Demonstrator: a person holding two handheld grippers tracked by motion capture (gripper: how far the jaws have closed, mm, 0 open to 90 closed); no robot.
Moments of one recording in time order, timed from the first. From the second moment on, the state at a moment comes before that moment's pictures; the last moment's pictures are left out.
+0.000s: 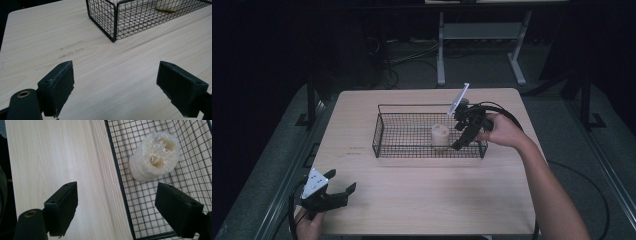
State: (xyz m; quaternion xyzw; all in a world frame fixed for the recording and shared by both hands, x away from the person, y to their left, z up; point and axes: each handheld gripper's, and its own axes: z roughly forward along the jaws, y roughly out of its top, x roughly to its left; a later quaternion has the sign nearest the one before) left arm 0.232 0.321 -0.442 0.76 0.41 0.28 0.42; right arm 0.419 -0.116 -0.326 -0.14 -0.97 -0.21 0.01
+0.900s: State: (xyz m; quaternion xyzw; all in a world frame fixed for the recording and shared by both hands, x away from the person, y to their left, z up) left arm 0.232 0.317 -0.442 0.76 0.41 0.27 0.42; right arm 0.381 -0.138 -0.342 -0.13 -0.97 -0.21 0.01
